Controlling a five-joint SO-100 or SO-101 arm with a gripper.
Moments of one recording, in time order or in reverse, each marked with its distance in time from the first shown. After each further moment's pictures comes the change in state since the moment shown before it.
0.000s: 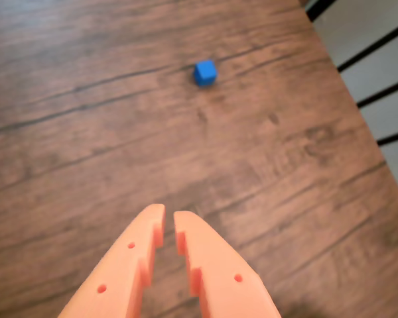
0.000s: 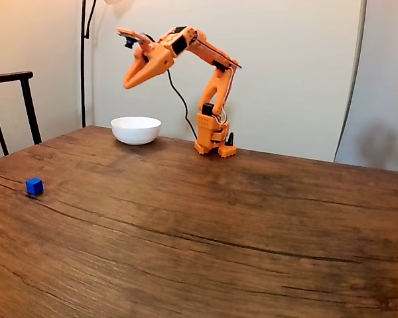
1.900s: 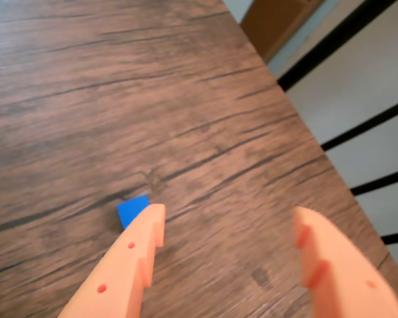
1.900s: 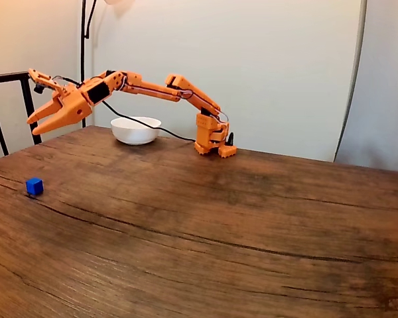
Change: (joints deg) arm 5.6 -81.8 -76.4 -15.3 3.7
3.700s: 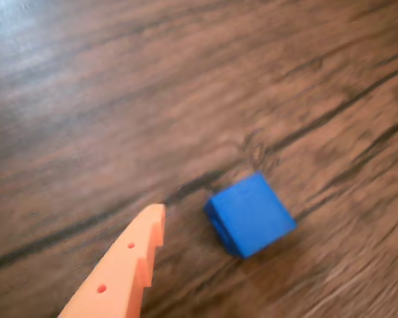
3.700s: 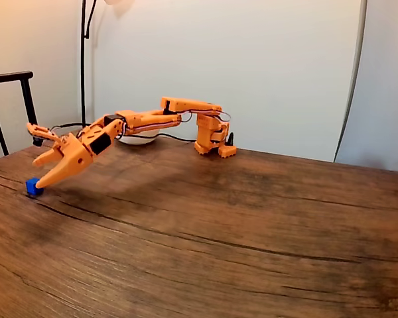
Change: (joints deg) arm -4.1 -21.4 -8.2 -11.1 -14.3
